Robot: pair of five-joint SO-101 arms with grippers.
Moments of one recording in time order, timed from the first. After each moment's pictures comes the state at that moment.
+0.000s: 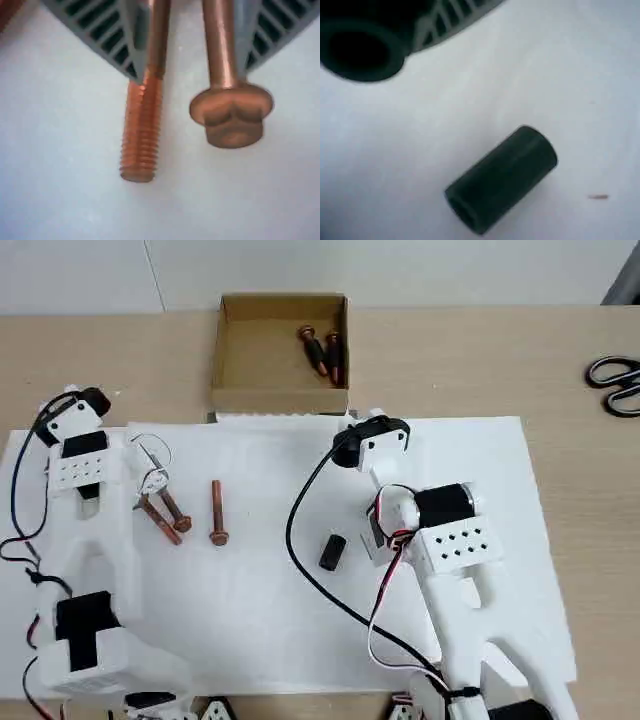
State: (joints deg) left arm -18.8 4.0 19.0 68.6 30.5; right arm -17.6 -29.5 36.2 77.7 7.3
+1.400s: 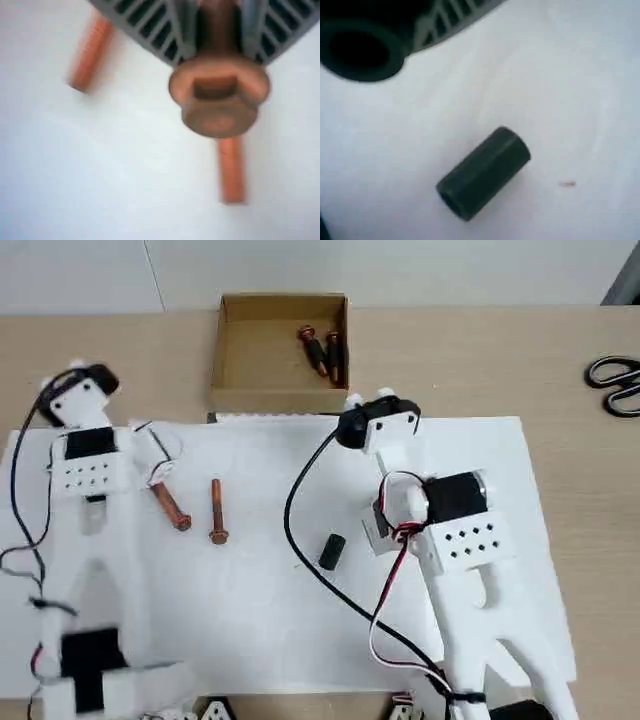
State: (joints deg) left arm -13.1 -9.7 18.4 72.4 30.8; right arm -17.6 -29.5 25.4 86.9 4.1
